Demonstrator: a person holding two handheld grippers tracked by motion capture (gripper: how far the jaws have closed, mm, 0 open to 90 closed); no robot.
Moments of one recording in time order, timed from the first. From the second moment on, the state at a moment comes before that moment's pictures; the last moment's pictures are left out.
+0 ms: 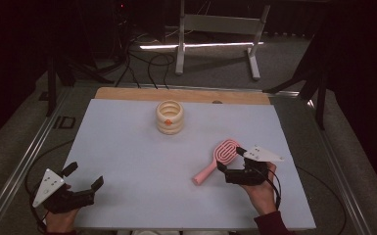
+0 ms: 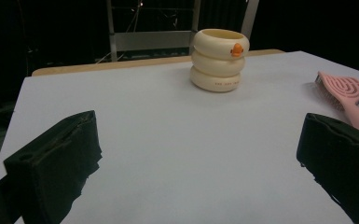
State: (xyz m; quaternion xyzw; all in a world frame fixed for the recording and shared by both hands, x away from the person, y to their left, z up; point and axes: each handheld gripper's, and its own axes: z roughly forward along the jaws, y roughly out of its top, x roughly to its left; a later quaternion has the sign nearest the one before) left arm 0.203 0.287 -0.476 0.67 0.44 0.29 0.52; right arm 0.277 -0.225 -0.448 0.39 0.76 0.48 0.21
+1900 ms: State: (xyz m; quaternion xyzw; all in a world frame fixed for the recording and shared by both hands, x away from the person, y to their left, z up) left arm 0.203 0.287 -0.477 0.67 0.44 0.29 0.52; right arm 0.309 -0.146 -0.508 0.38 0.86 0.31 0.14
